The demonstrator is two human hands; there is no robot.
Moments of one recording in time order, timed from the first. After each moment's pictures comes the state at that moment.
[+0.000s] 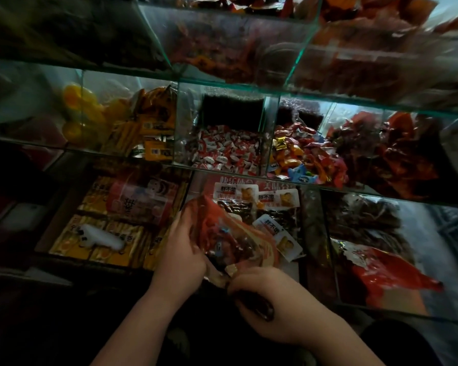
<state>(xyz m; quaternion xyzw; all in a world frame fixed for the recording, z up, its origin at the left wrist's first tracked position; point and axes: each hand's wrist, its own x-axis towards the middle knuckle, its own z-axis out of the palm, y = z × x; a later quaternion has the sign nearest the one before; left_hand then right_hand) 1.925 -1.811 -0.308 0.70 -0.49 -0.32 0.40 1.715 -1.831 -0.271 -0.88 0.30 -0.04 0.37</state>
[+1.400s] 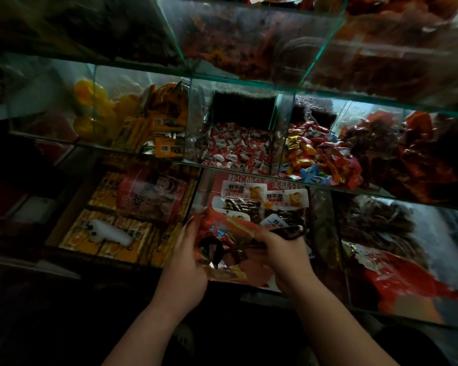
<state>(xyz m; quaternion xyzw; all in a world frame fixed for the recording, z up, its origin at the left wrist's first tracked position) 1.933 -1.794 -0.327 0.71 -0.49 -0.36 0.37 1.756 -1.880 -0.321 -0.33 0.62 -0.36 0.62</state>
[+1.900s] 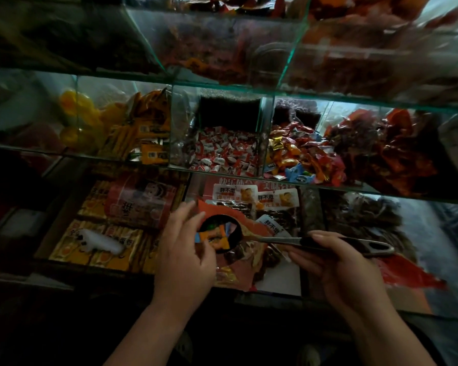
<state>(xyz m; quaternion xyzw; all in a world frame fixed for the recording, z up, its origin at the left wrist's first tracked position) 1.909 -1.807 -0.308 0.71 -0.58 -0.09 0.38 1.670 -1.854 -0.257 -0.19 0.54 -0.48 0.67</state>
